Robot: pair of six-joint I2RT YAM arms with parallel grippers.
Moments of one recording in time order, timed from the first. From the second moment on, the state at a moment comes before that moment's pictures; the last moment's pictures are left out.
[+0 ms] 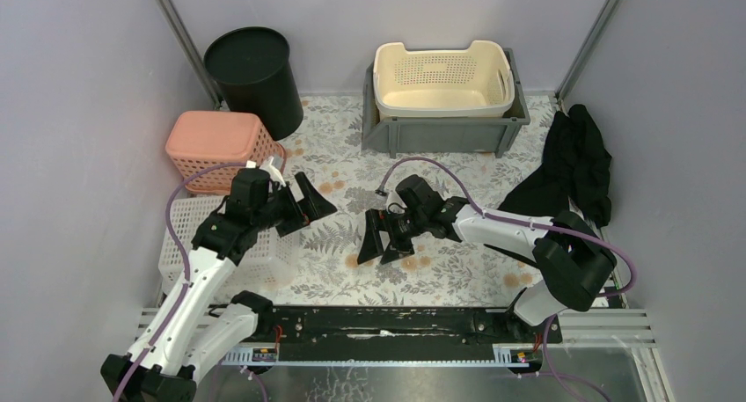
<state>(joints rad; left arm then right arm) -0.32 0.82 0.83 -0.68 0.32 -0.75 0.84 1.54 0.87 -0.19 -0.66 0.76</state>
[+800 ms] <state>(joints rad) -0.32 0.82 0.81 -0.64 0.35 -0.76 0.84 1.56 0.88 -0.17 -0.67 0.77</state>
